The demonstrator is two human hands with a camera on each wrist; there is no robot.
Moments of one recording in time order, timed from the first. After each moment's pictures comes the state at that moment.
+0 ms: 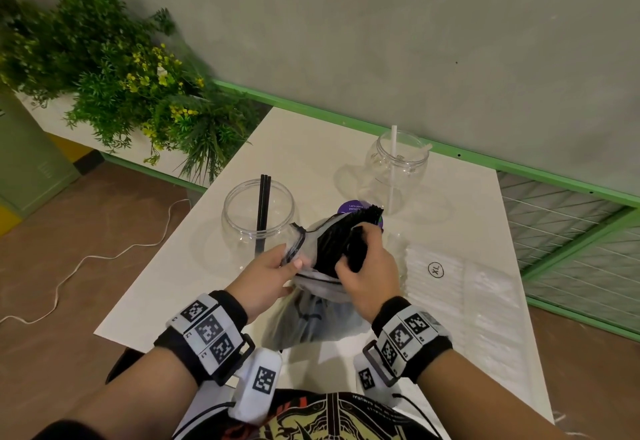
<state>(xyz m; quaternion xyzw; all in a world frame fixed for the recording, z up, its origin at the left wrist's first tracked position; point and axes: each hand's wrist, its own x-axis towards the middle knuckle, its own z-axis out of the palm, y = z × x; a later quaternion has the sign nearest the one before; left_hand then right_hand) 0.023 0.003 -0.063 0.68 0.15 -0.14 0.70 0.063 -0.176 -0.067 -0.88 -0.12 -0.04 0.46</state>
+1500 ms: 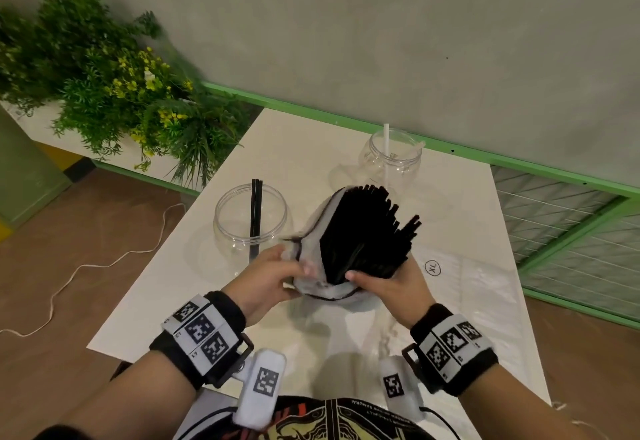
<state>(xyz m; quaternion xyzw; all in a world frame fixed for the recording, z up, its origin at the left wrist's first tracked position) 0.031 -0.007 -0.042 0.58 0.13 -0.18 0.79 0.078 -0.226 -0.087 -0.73 -0.07 0.08 0.67</state>
